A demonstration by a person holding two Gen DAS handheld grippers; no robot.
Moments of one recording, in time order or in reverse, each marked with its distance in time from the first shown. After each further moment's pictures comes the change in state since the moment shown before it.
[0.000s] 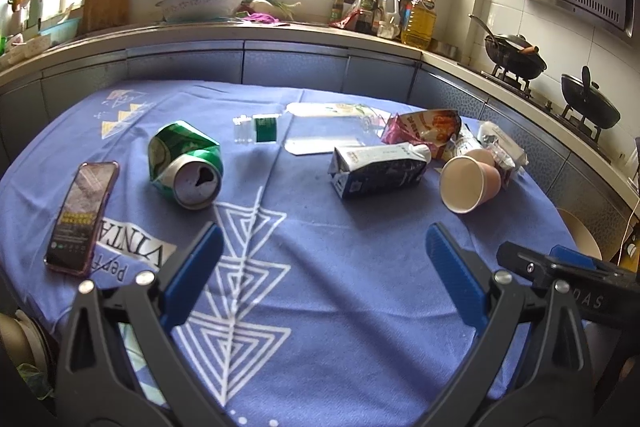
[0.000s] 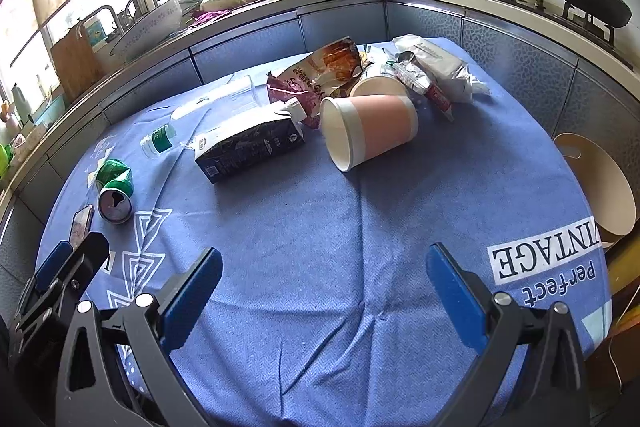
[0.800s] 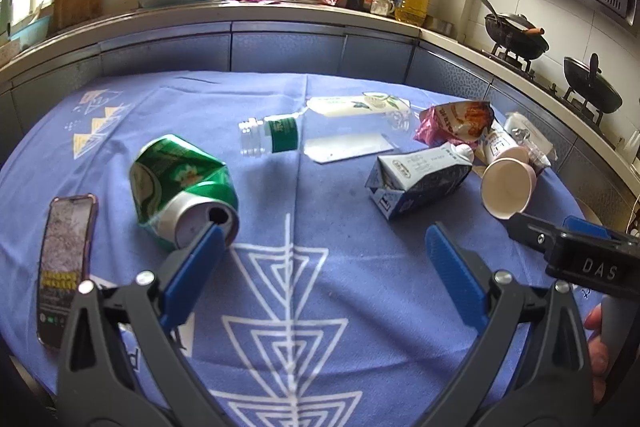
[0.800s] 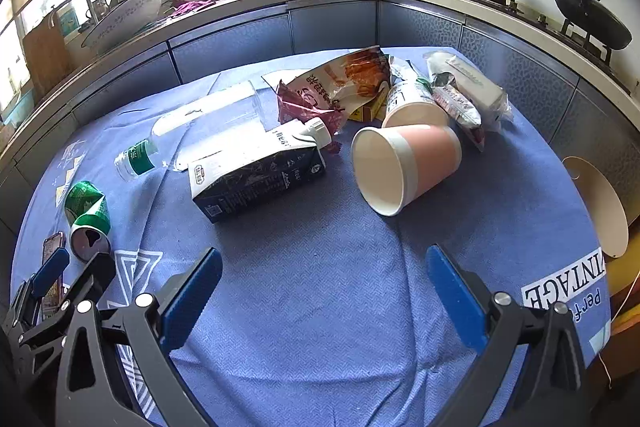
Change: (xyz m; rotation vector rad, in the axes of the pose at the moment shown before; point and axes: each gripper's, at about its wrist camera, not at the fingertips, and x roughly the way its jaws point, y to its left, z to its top) left arm 0.064 0.049 0.037 0.062 0.090 -0.064; right arm 0.045 0.050 0.041 0.003 0.012 -0.113
